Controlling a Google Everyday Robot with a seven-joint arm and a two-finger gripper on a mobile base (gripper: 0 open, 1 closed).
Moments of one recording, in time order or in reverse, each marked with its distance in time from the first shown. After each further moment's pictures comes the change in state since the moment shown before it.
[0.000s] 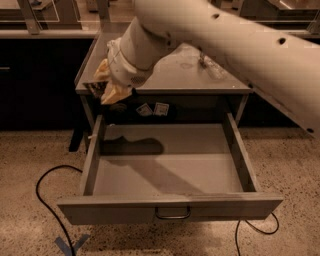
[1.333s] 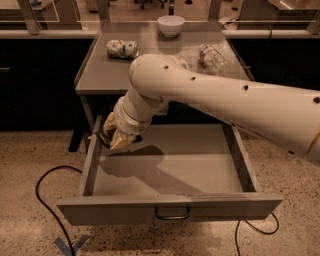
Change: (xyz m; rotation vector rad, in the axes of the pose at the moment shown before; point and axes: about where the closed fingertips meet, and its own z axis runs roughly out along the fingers) arm 0.041 0.088 0.108 -0.139 0.019 0.056
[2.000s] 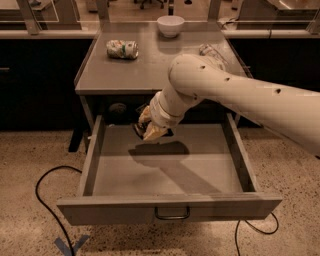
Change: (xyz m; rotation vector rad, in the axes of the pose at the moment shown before) arm 0.100 -0.003 -0.029 0.065 0.090 0.136
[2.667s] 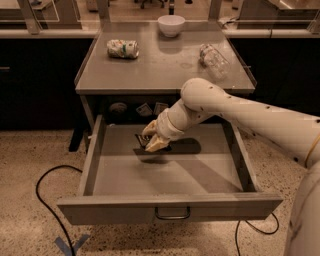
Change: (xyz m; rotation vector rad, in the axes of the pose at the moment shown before) arm 0.045 0.011 0.068 -0.055 -0.170 0.122
